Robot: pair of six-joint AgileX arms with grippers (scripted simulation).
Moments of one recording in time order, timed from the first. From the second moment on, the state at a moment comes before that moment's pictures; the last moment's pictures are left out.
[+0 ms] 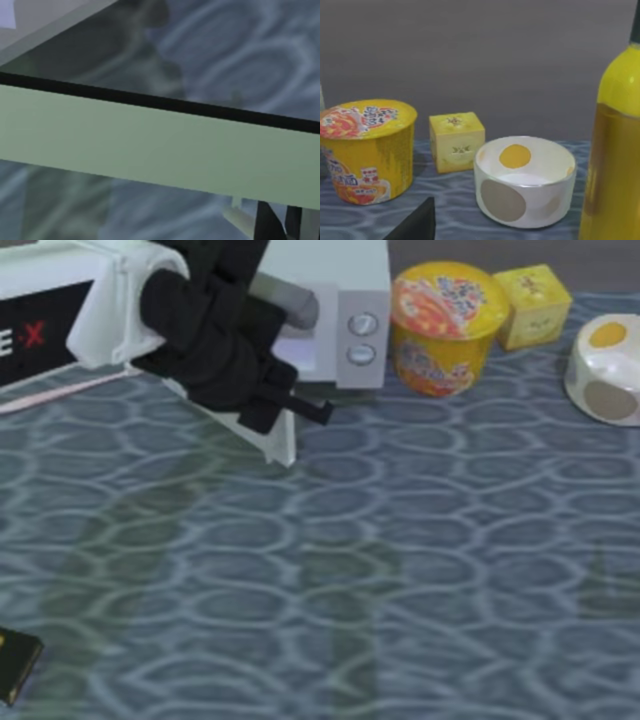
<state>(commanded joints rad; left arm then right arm) -0.49 1.84 1.39 -0.60 0.04 0.06 0.00 0.00 0.00 0.00 0.00 0.00</state>
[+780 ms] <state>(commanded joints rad) -0.48 1.81 1.37 -0.60 0.06 0.11 0.00 0.00 0.00 0.00 0.00 0.00</state>
